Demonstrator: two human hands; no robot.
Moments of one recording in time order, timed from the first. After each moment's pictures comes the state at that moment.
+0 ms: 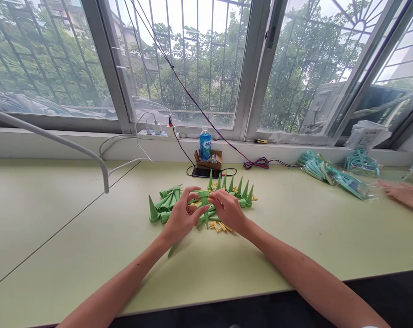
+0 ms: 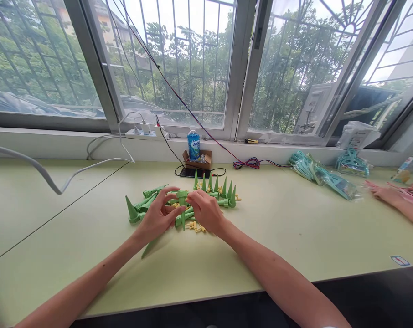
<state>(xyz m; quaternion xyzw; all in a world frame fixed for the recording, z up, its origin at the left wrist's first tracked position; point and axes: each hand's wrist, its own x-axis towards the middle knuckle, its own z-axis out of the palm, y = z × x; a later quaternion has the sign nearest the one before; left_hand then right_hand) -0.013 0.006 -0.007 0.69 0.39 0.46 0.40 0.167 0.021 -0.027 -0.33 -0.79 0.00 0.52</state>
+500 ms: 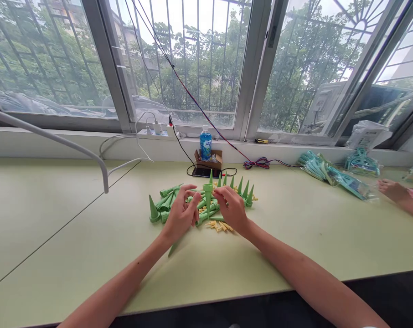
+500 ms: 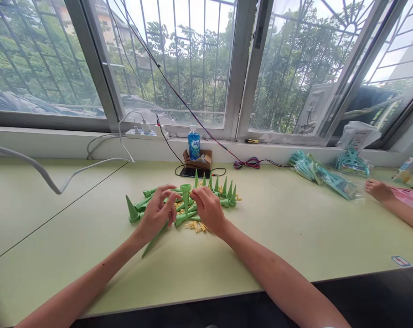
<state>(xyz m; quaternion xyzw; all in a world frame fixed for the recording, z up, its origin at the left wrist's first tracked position) -0.008 0.007 -0.002 0.64 0.37 0.51 0.43 0.165 0.018 -0.023 -0.34 -0.74 -0.02 0.58</state>
